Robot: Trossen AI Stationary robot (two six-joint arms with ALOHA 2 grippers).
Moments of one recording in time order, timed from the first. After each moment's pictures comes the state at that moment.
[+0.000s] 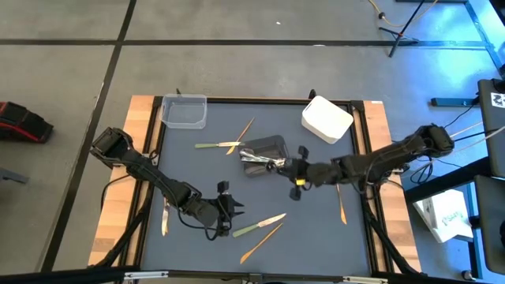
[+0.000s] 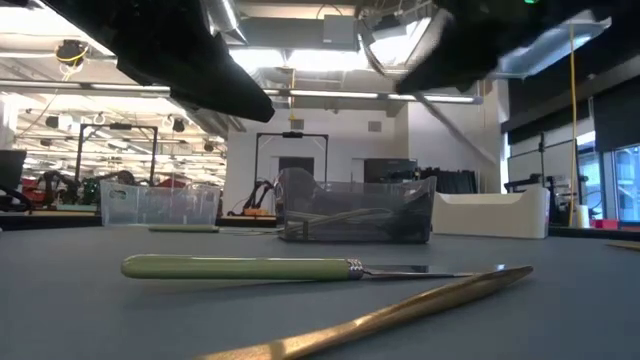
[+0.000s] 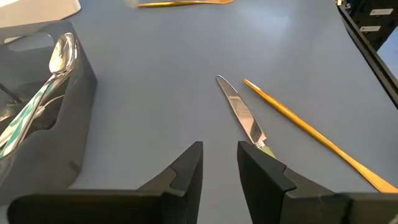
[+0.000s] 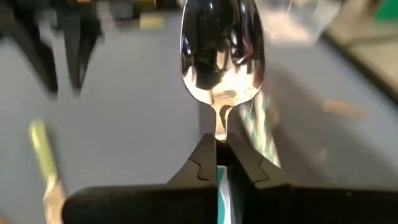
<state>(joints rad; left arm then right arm) -0.53 1.65 0.83 0.17 -0.54 -0.33 0.28 1.29 0.74 0.03 0.43 0.18</state>
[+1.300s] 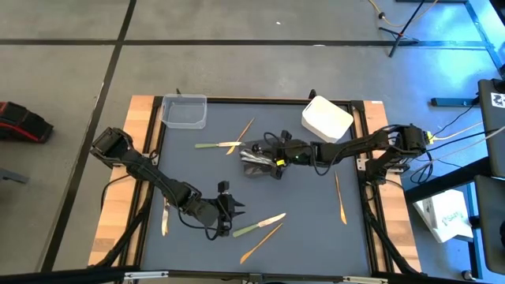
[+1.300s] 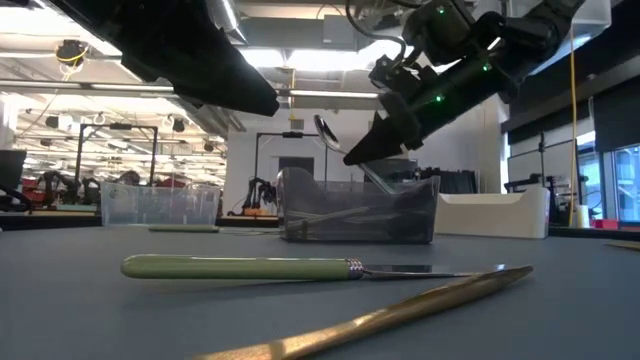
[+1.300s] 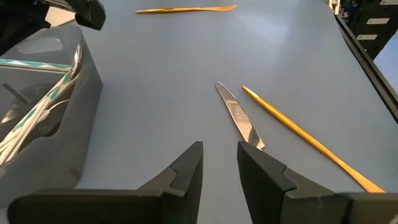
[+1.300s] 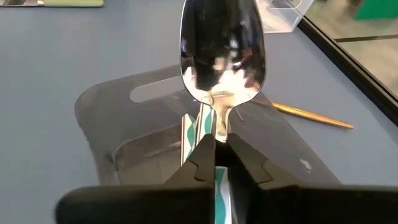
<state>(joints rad) -0.53 1.65 0.83 0.19 -0.54 -0.33 -0.05 1.60 0.74 0.34 0.22 -0.01</state>
